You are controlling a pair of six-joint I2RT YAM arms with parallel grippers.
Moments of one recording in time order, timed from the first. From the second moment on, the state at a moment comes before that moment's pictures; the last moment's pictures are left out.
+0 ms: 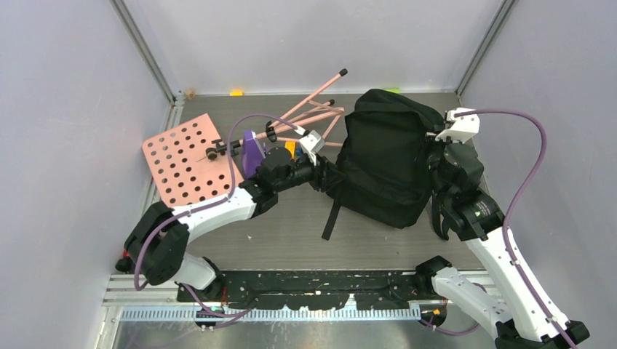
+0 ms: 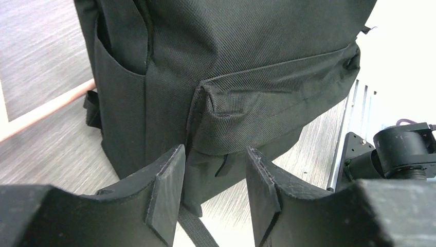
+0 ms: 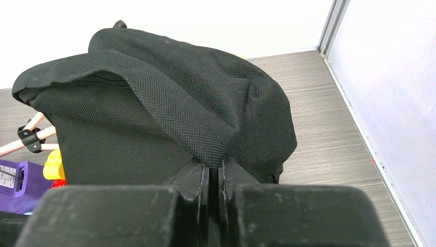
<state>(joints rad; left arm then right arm) -0.78 1.42 0.85 0.45 0.32 -0.26 0.41 0.77 1.01 -0.34 0.52 0.16</state>
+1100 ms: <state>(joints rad) -0.80 1.52 0.87 0.63 0.26 -0.39 0.41 0.54 1.14 -0.68 0.27 0.41</state>
